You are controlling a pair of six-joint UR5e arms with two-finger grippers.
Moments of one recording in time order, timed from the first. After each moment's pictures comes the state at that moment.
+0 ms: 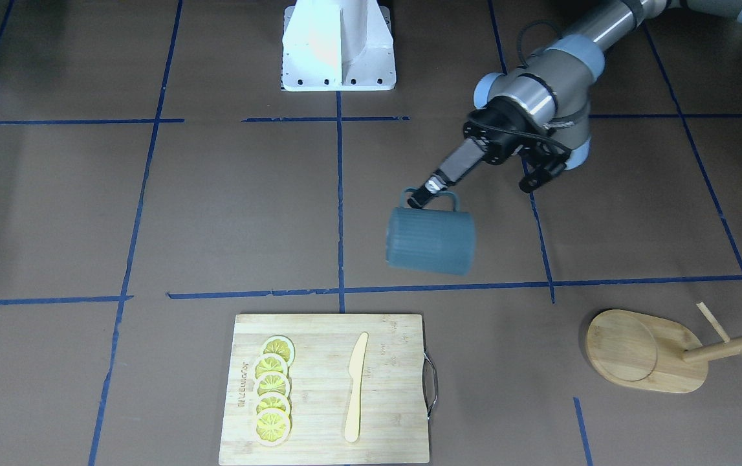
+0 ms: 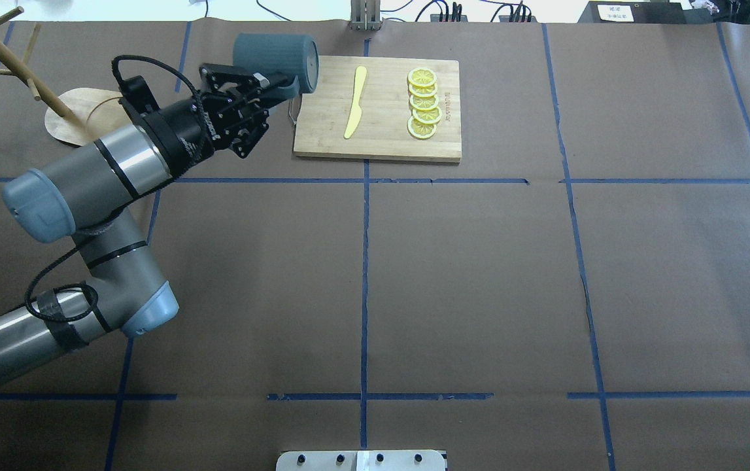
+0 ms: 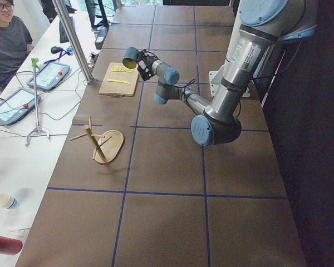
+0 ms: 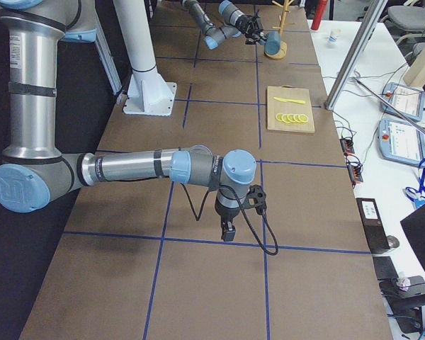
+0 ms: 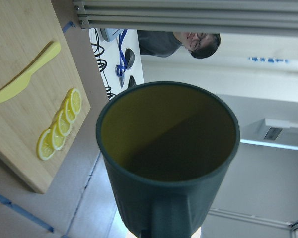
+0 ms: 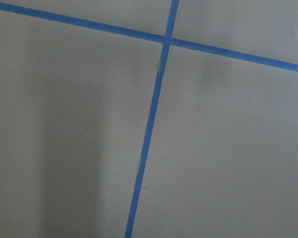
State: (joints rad) left arm -0.68 -2.06 -1.47 -3.26 -1.41 -2.41; right arm 1.56 -1.67 1.80 -1.81 2.28 -0.24
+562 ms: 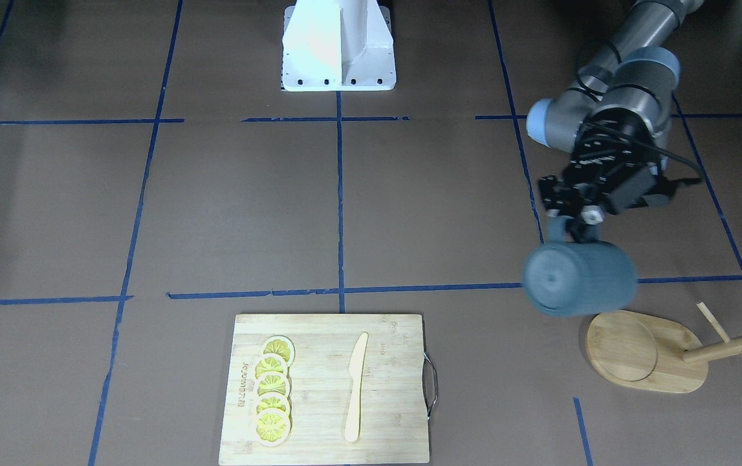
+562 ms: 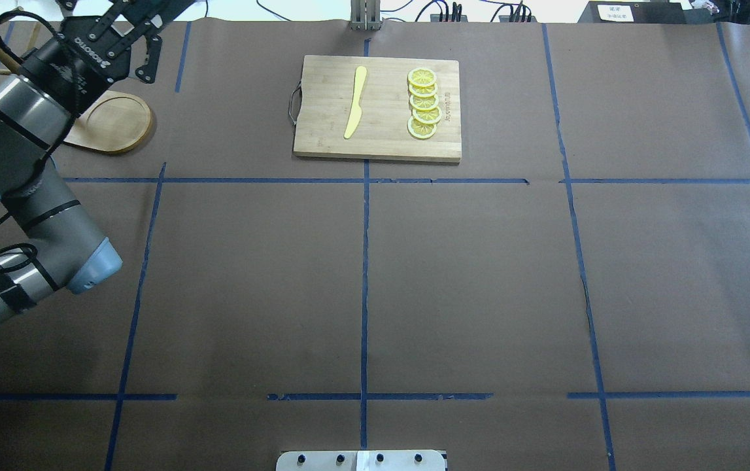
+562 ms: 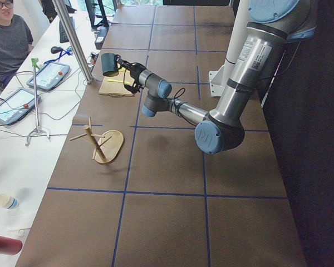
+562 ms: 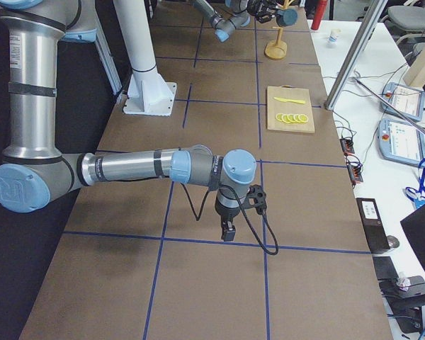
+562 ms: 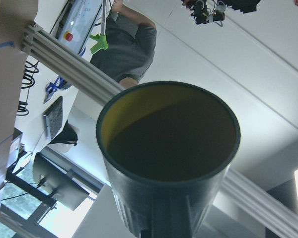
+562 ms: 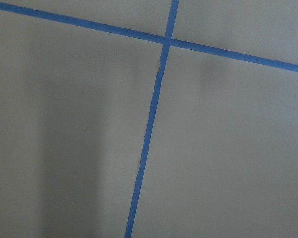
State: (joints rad) left arm -0.83 -1.98 -1.37 -3.48 -1.25 -2.81; right arm 1.56 -1.67 1.80 -1.81 2.27 -0.25
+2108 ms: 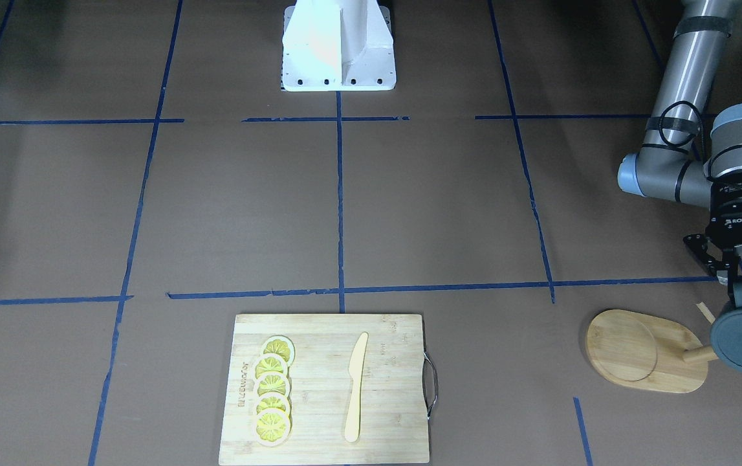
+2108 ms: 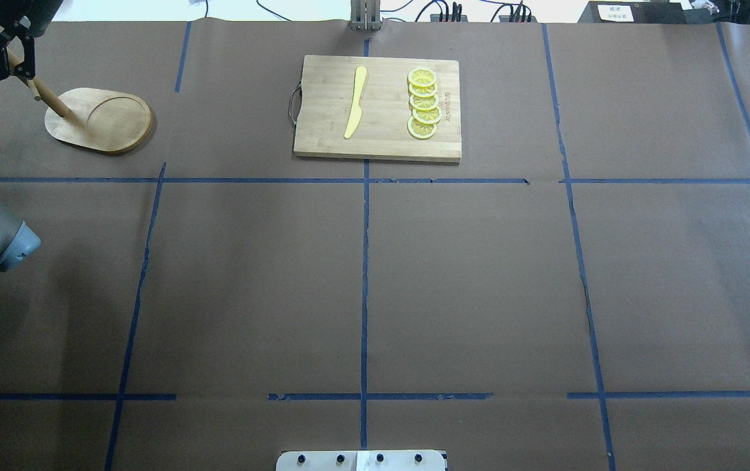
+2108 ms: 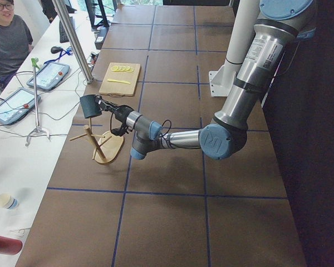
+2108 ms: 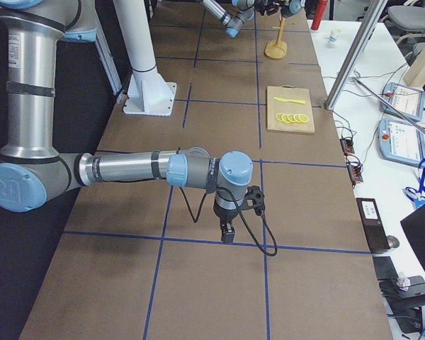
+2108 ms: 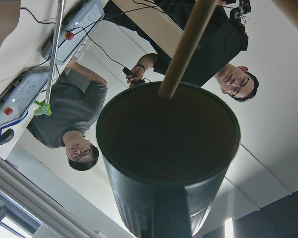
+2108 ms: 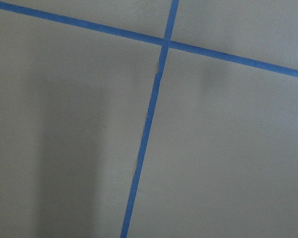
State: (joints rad) left arm -0.98 -1.96 -0.97 -3.81 -1.24 -2.92; right arm 1.56 -1.68 1.80 -1.76 2.27 -0.24
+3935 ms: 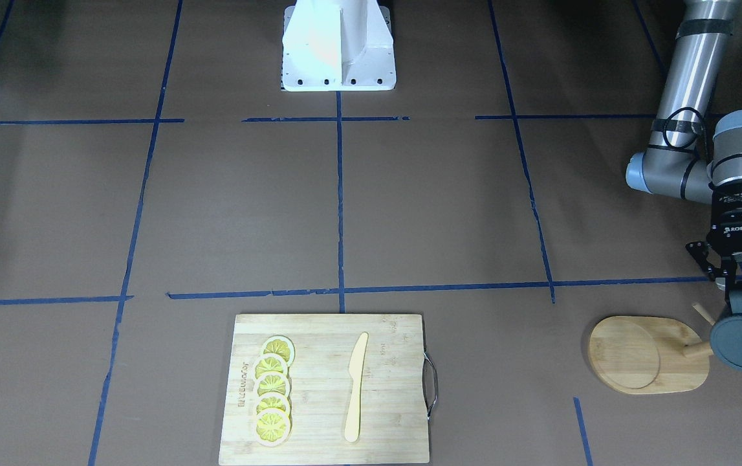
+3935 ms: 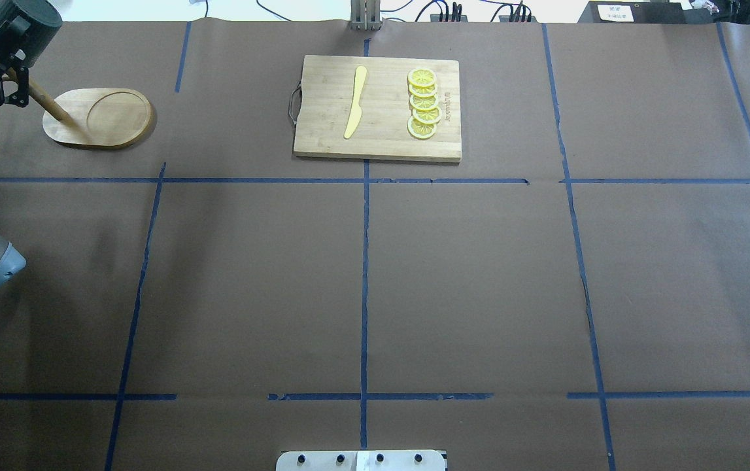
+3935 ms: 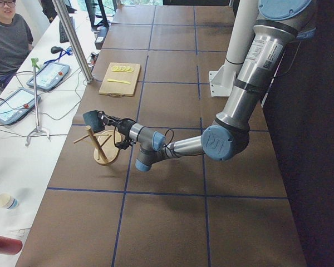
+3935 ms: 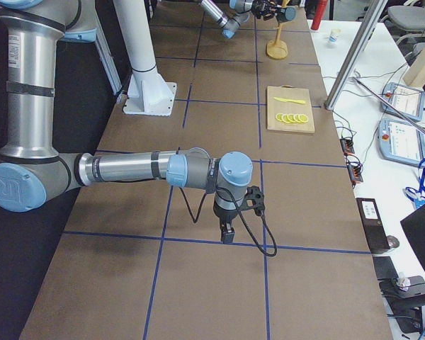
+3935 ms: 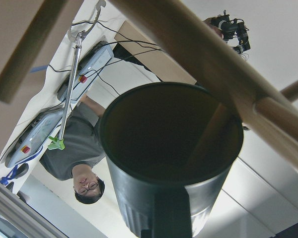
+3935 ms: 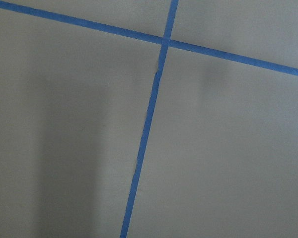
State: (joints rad) left arm -0.96 -1.94 -0.86 -3.84 -1.24 -2.92; right arm 1.56 -1.69 1.80 -1.76 2.27 -0.24
